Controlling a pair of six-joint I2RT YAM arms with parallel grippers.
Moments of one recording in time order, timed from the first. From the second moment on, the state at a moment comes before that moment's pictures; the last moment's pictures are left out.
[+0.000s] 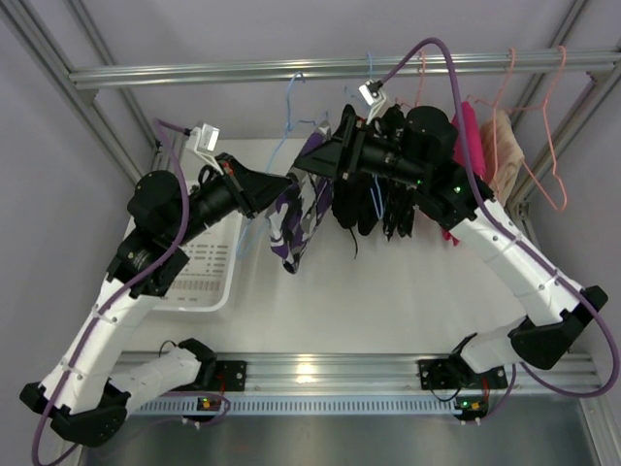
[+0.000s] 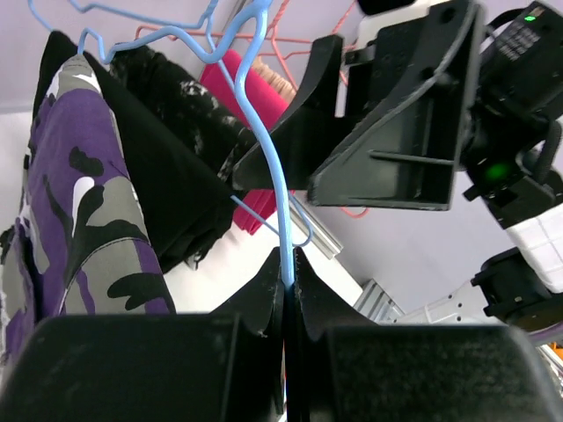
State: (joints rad) left arm -0.56 0.97 1.33 -0.28 0.32 -0.62; right arm 0.72 1.41 1.68 -0.27 -0.45 0.76
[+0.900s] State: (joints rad) left arm -0.55 0.95 1.30 -0.25 0.35 -0.63; right arm 0.82 1.66 1.97 -0.25 -0.46 0.89
